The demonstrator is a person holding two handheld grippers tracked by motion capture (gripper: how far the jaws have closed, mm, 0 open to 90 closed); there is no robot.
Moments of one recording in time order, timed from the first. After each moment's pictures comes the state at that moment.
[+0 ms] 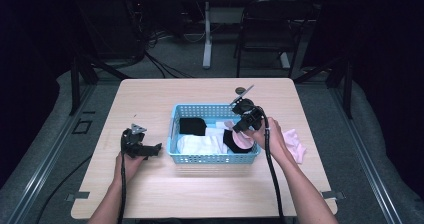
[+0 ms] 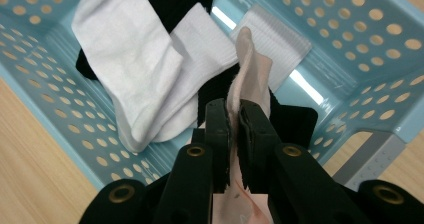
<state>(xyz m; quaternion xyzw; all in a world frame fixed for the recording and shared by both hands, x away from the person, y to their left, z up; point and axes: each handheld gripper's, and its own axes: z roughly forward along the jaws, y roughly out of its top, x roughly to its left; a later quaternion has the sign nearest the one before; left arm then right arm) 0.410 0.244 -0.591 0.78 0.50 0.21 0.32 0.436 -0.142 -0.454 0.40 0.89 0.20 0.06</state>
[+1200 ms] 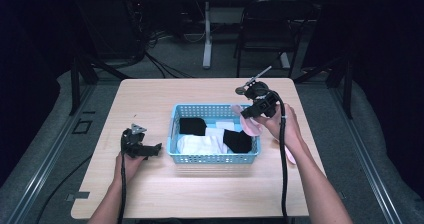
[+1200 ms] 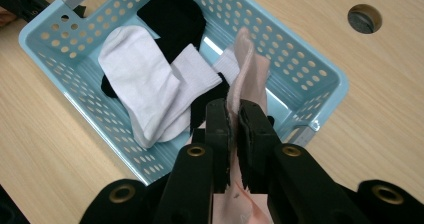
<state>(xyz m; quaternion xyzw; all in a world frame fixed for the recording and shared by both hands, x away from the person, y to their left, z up) 0.410 0.244 -0.592 0.78 0.50 0.21 0.32 0.422 -0.165 -0.383 0.40 0.88 0.25 0.10</state>
